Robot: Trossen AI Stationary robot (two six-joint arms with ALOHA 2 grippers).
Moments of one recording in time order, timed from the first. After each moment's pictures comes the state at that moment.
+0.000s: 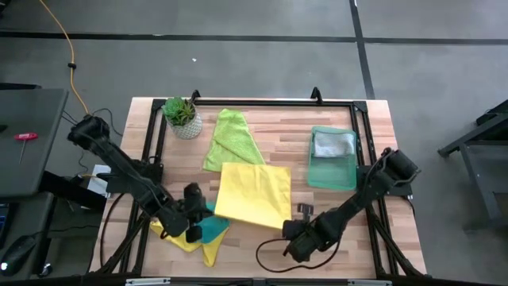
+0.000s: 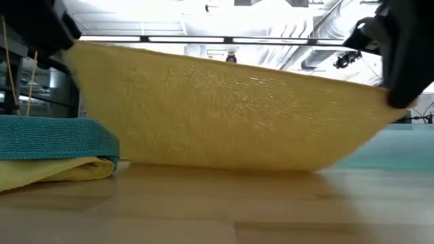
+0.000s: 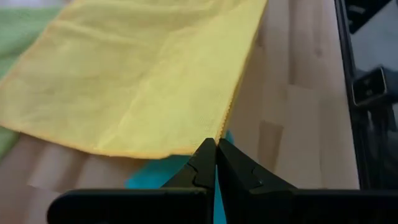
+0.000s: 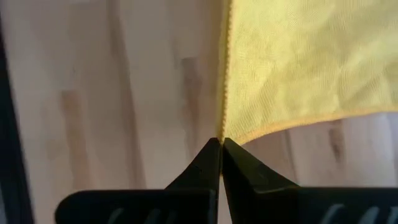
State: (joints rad) left arm -0.65 1.31 0.78 -0.43 -0.53 -0.85; right arm 0.69 1.87 1.36 -0.85 0.23 0.79
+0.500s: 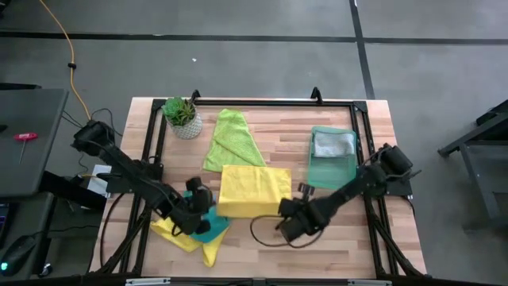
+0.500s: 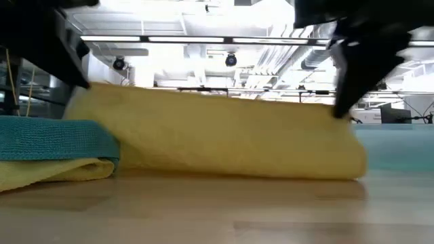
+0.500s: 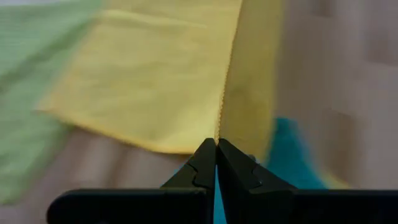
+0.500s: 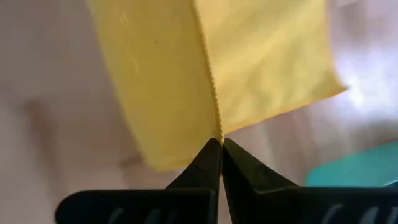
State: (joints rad) left arm -0.56 1.41 0.79 -0.51 -0.61 -0.79; right arm 0.55 1.87 1.36 -1.00 0.43 0.81
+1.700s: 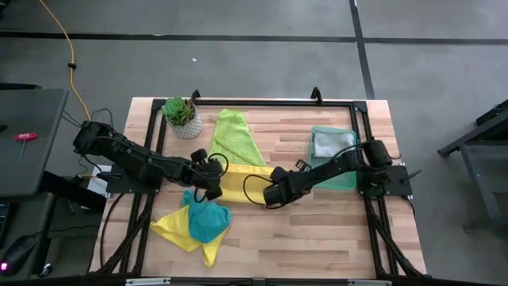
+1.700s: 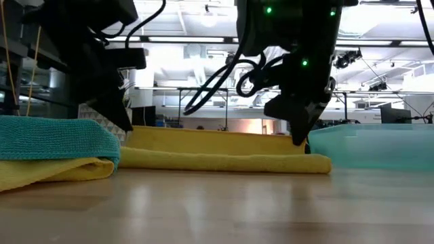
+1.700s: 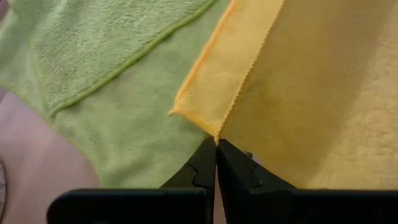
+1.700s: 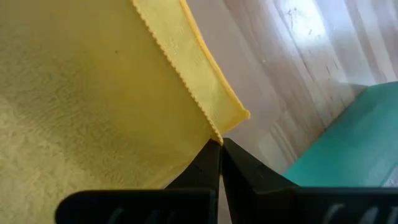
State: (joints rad) left arm -0.11 1.41 0.68 -0.46 -0.51 -0.49; right arm 0.25 2.00 1.36 -1.09 0.49 0.91
